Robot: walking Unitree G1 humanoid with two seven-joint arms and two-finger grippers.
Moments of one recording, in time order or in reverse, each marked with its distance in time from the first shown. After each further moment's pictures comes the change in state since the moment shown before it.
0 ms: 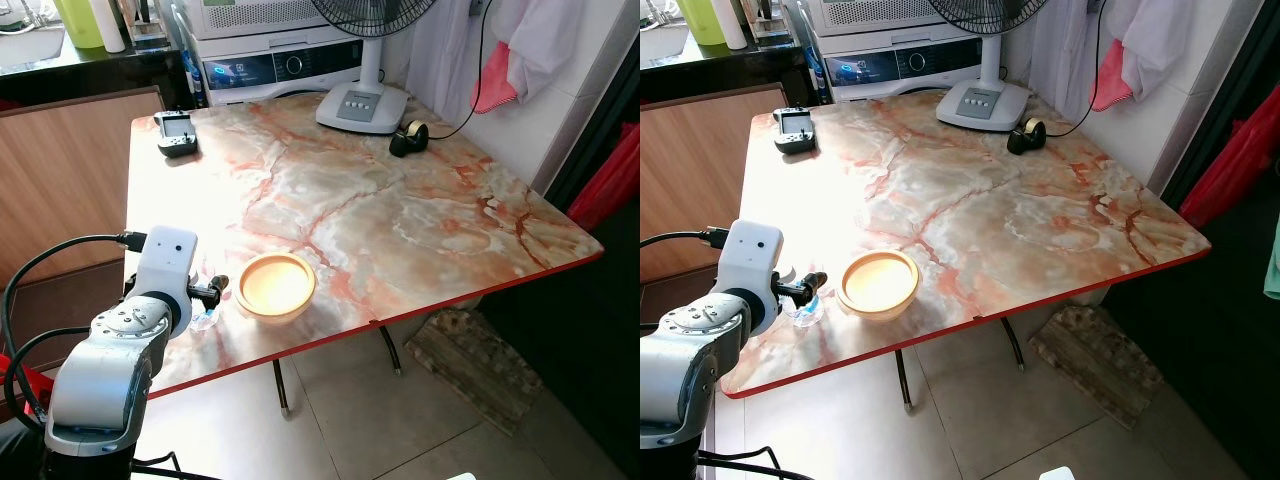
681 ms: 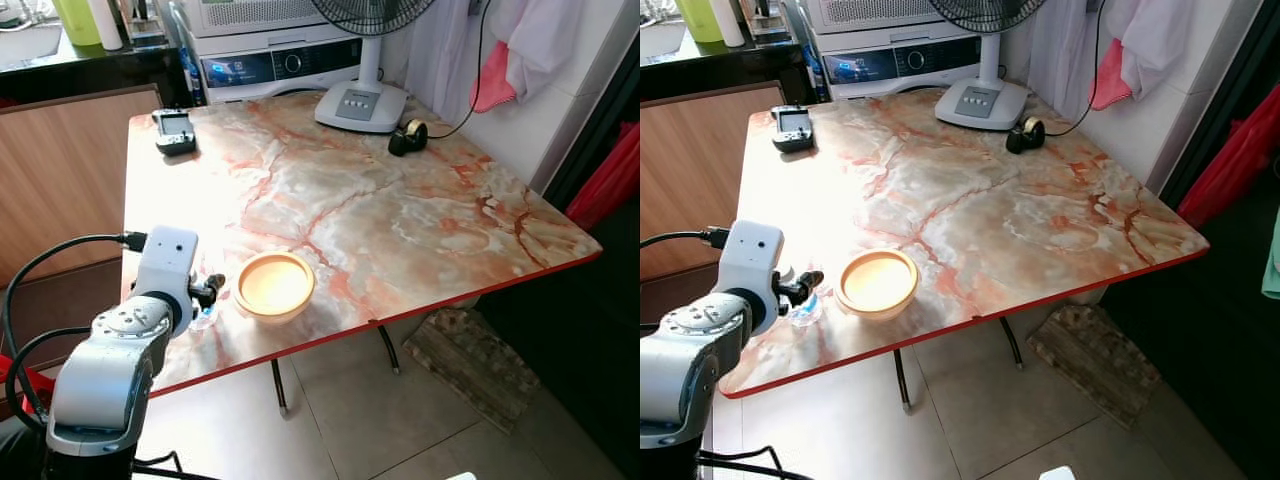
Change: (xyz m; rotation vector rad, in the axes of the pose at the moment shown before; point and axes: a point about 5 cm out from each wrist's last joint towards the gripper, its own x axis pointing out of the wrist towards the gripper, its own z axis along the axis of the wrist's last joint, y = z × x) left arm 0.001 0.000 0.000 -0.003 -0.004 0.000; right arm 0.000 0.000 0.000 -0.002 -0.001 0.000
